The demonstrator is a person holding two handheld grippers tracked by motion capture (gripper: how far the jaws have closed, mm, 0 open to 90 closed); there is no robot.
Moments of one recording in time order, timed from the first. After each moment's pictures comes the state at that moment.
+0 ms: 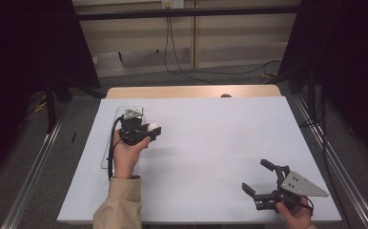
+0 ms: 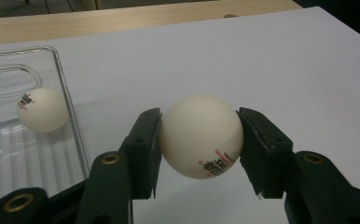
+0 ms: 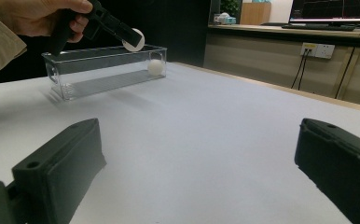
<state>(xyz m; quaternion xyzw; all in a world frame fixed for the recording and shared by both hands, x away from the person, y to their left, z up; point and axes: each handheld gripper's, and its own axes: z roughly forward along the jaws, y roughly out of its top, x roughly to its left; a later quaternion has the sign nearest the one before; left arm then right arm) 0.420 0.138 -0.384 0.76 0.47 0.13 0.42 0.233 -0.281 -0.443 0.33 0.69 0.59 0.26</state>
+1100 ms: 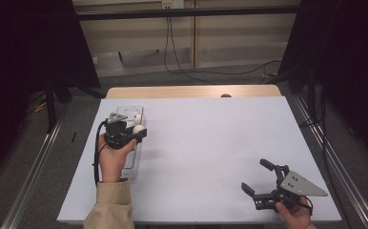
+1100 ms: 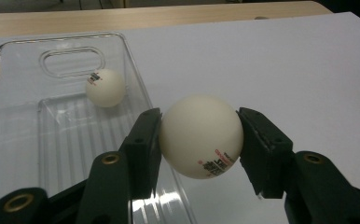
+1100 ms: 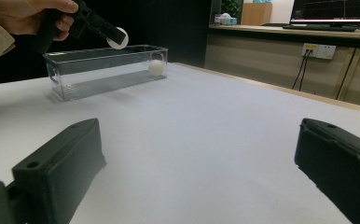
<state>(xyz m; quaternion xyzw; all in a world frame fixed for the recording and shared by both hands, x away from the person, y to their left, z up) 0.408 0.176 -0.382 0.74 0.50 0.16 0.41 0.233 -0.280 -0.443 0.33 0.69 0.59 0.26</state>
